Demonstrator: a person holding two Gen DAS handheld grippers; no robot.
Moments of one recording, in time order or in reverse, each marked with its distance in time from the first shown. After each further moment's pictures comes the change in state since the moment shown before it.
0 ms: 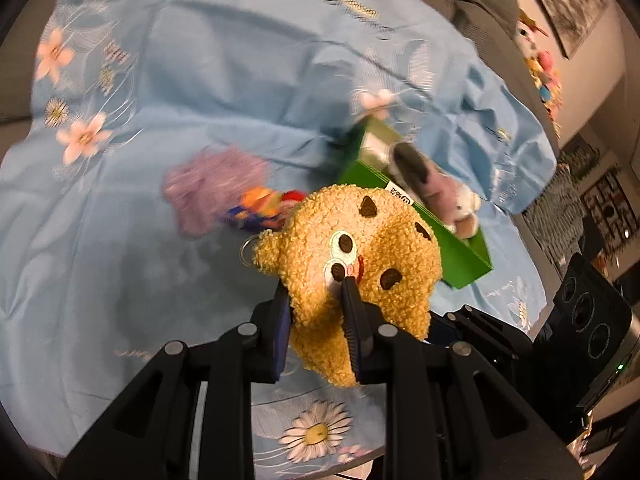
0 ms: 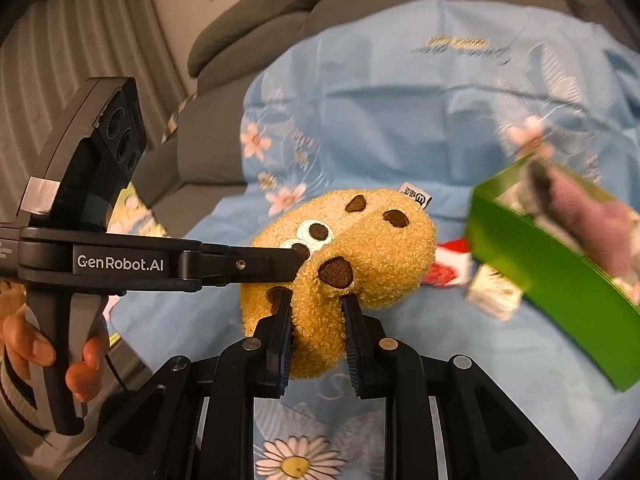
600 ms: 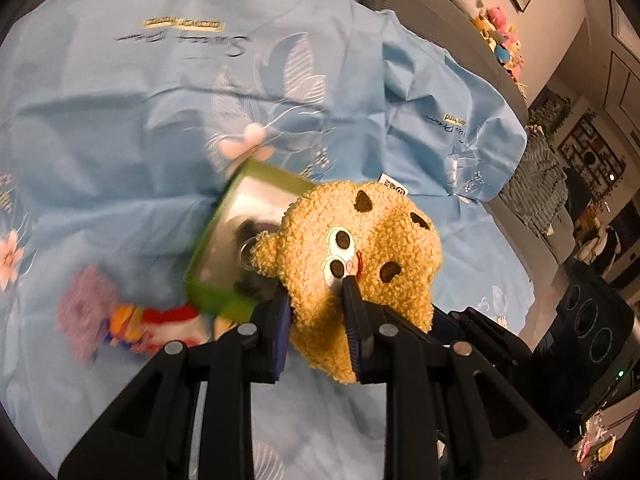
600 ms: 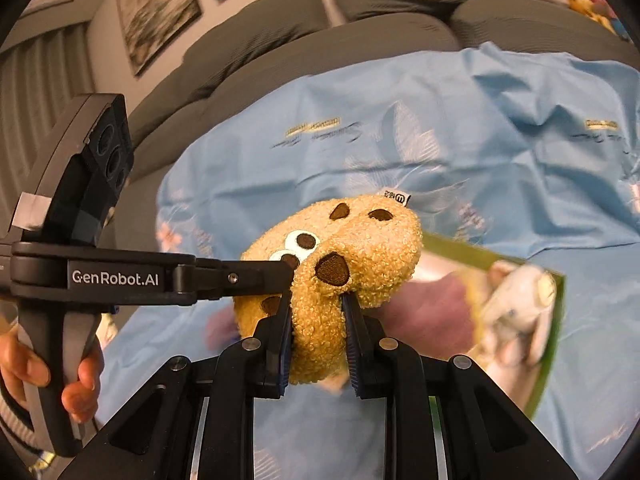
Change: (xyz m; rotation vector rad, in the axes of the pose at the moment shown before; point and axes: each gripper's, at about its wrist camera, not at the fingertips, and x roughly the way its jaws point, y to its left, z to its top) left arm 0.085 -0.136 0.100 0.186 0.029 -0.067; right arm -0.072 -0.133 0.056 0.147 -0.205 -0.198
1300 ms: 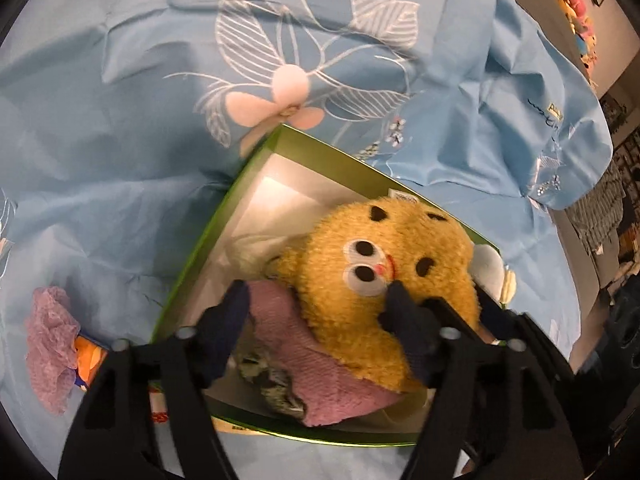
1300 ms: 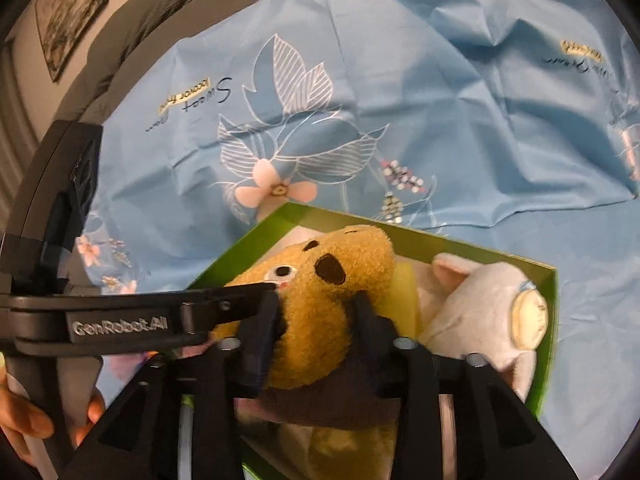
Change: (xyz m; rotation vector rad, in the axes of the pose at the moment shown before) left arm 0.114 0.036 0.038 -0.114 0.144 0.163; right arm 0.083 -0.089 0.011 0.130 0.152 -0.179
